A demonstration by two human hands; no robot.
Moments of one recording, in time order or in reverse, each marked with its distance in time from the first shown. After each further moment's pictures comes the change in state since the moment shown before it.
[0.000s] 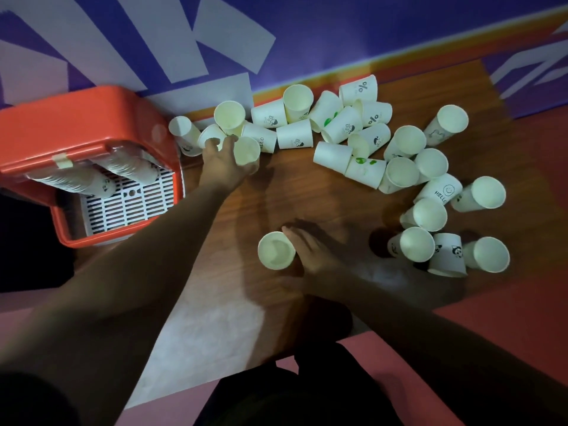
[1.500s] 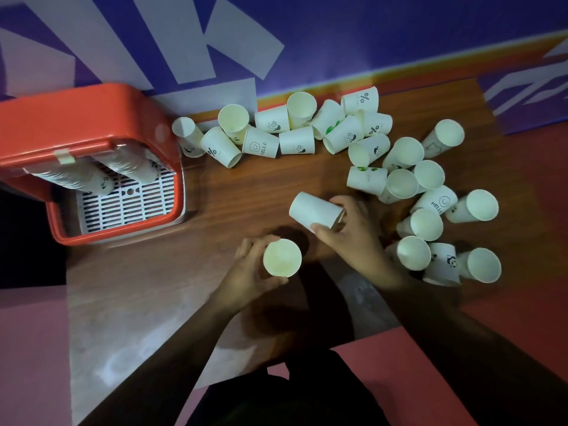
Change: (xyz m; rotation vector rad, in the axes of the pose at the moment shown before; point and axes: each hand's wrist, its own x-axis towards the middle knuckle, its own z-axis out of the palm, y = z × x) left_hand -0.169 -0.049 0.064 -0.340 -0.310 0.191; right_hand 0.013 -0.008 -0.074 0.177 0.401 0.391
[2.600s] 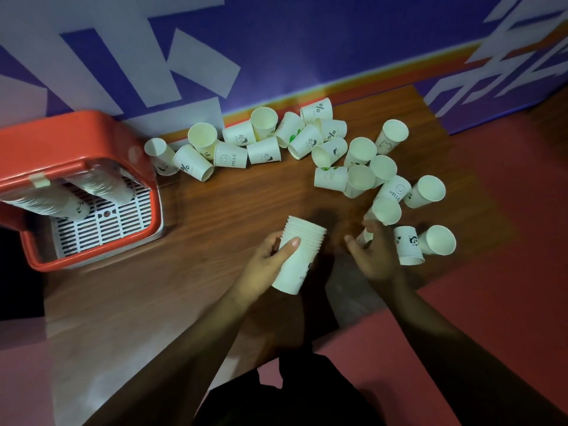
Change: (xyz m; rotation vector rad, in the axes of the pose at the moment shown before) left_hand 0.005 0.077 0.041 -0.621 -0.159 -0.180; right_hand -0.067 0.075 -0.044 -0.029 0.261 0.163
